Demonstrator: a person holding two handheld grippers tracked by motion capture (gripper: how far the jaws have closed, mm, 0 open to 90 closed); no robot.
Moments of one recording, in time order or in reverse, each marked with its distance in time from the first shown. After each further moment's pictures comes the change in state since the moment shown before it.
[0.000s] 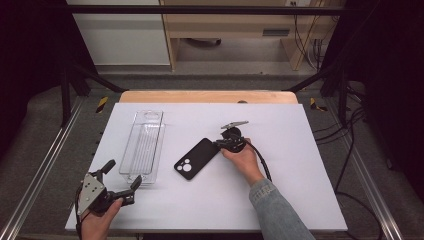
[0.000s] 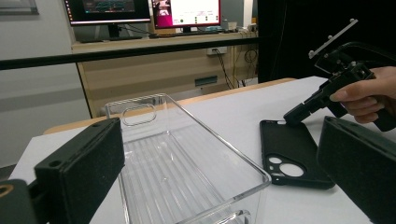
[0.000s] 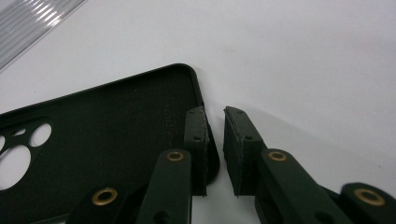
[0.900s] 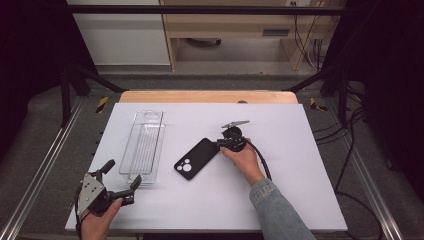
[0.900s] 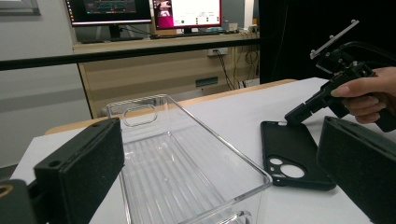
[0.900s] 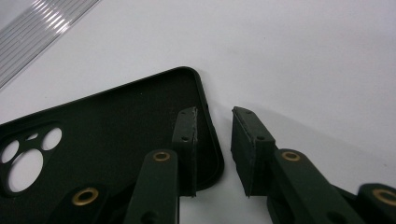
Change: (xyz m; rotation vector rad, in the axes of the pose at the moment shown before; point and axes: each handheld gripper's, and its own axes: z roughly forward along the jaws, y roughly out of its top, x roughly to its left) left arm 0.000 0.000 0.000 -0.004 0.004 -0.002; right arm -0.001 0.001 -0.002 0.000 0.024 0.034
